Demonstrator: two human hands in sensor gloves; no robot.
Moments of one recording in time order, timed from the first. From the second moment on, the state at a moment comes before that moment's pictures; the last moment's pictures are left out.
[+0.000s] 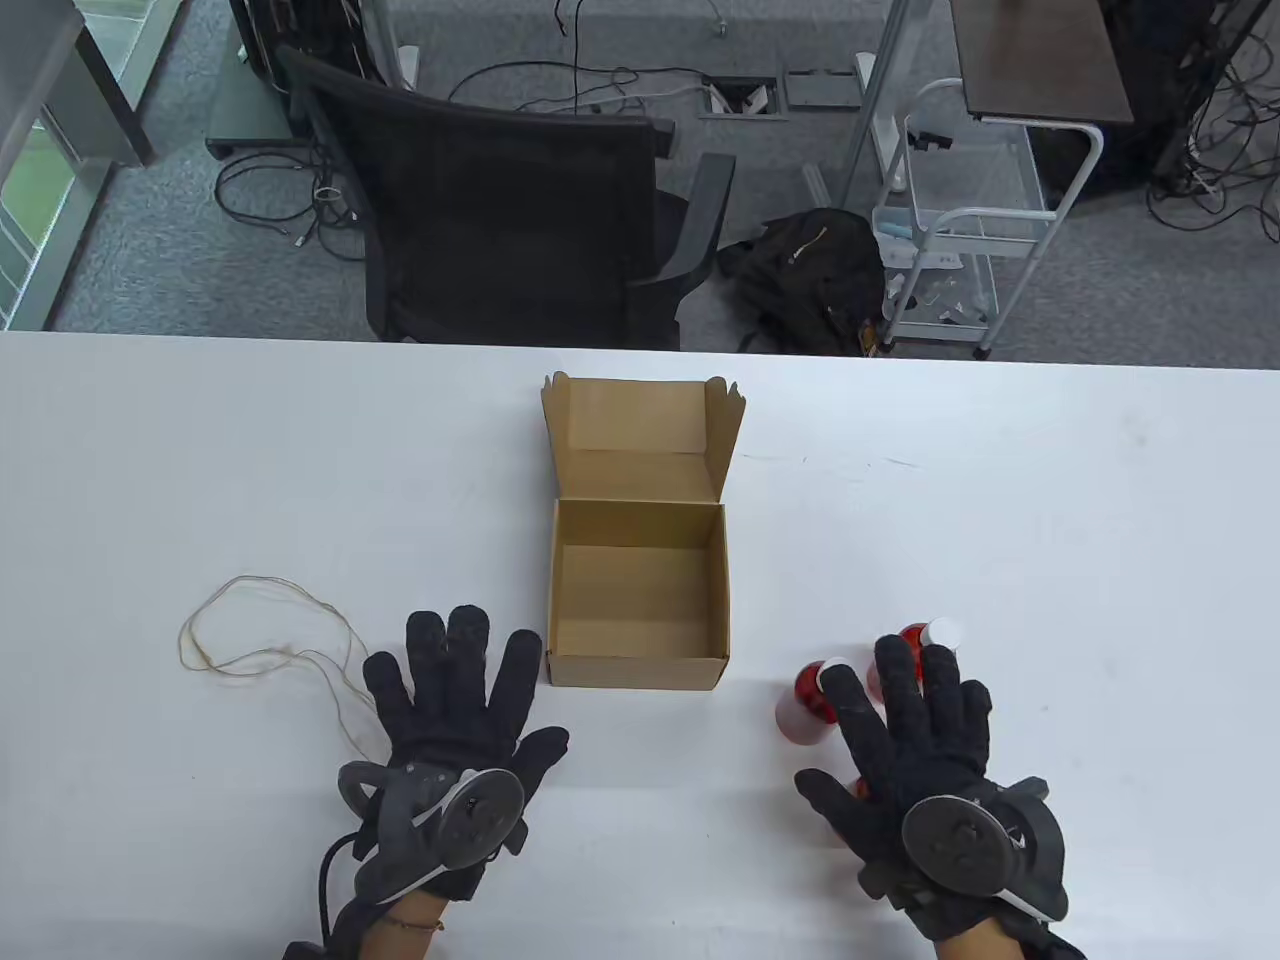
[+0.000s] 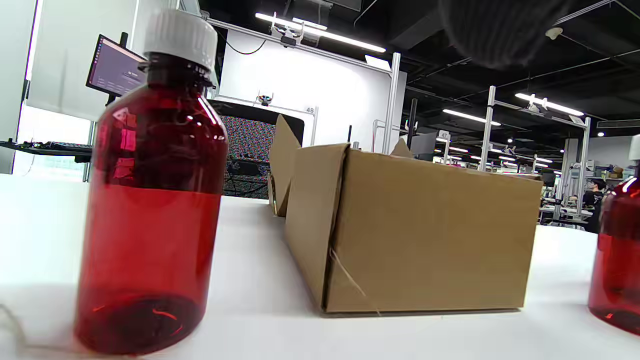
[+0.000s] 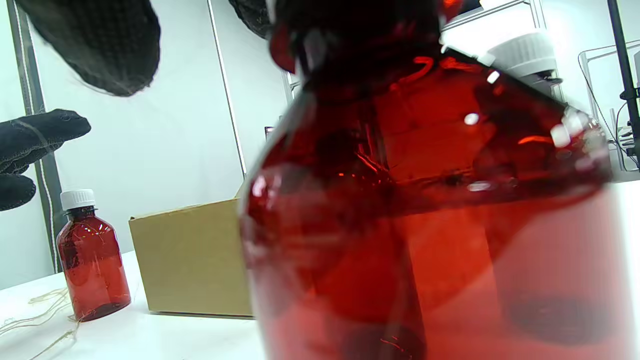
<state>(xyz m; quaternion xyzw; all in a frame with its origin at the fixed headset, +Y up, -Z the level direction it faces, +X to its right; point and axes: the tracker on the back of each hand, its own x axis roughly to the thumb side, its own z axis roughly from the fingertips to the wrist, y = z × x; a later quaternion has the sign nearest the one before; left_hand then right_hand) -0.156 -0.697 -0.134 0.12 -0.11 0.07 0.98 0.219 -0.691 -0.136 0.19 -0.11 0.96 0.18</state>
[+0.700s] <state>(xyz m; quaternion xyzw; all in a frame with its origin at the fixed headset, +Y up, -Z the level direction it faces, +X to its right) -0.153 -0.700 -0.135 0.10 -0.11 0.07 0.99 0.219 -0.691 -0.136 0.18 -0.11 0.96 0.18</state>
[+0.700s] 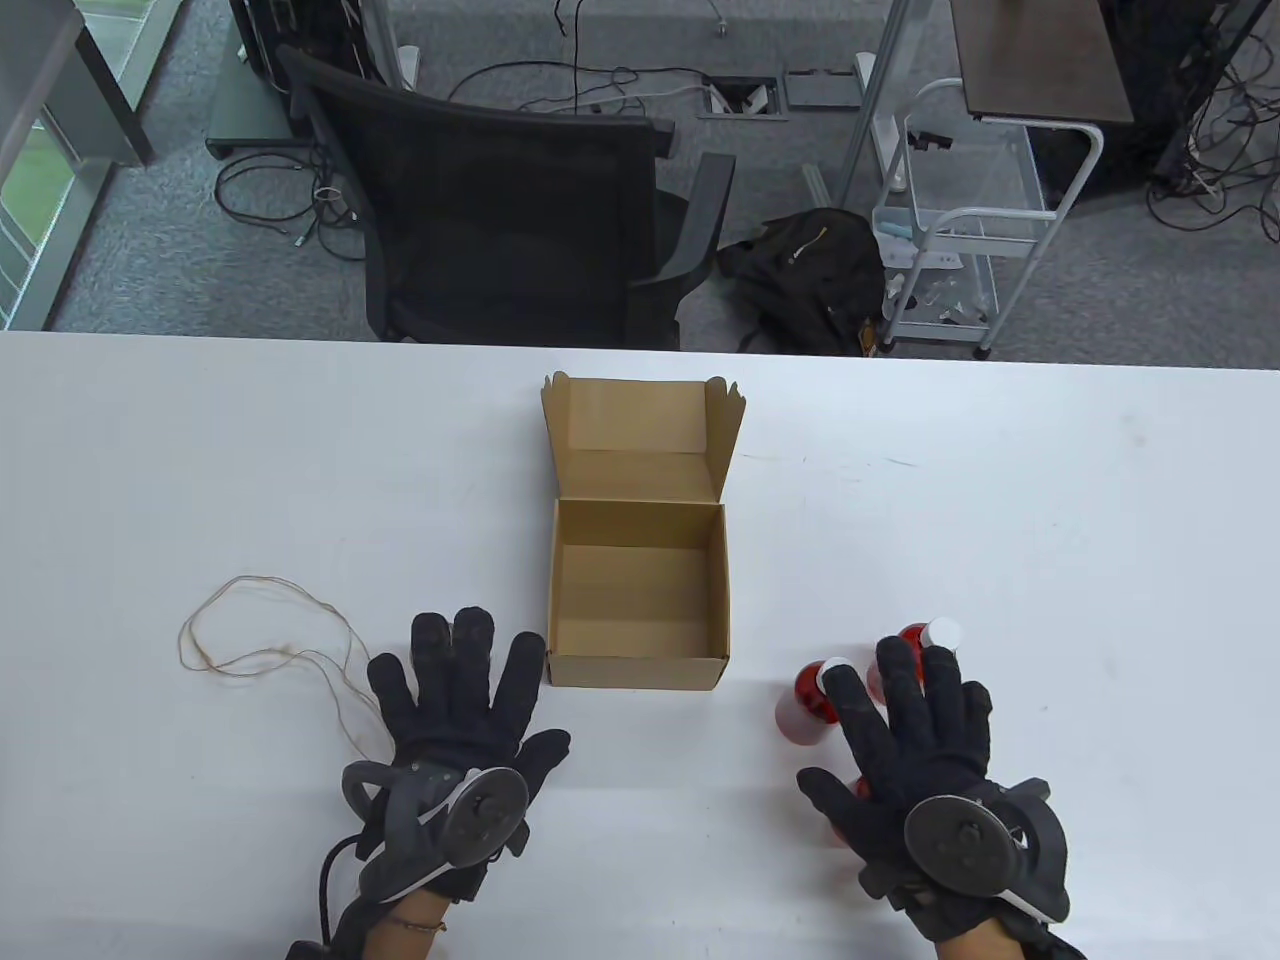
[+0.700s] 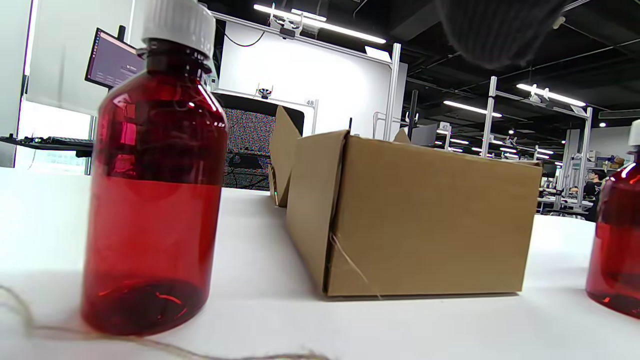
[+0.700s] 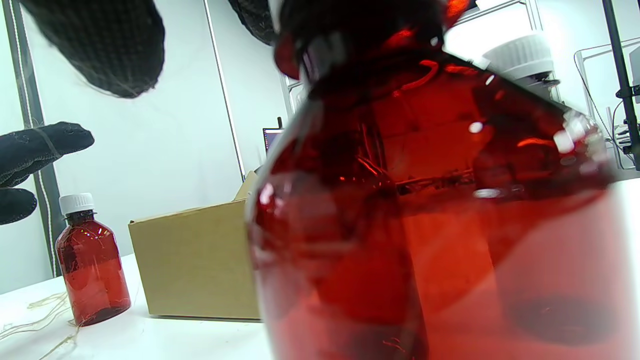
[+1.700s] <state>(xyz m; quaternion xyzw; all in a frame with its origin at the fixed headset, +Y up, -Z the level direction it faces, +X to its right) -0.061 -0.722 -0.200 -0.06 -0.12 0.04 0.99 0.219 -0.688 -0.134 0.19 -0.11 0.96 0.18</state>
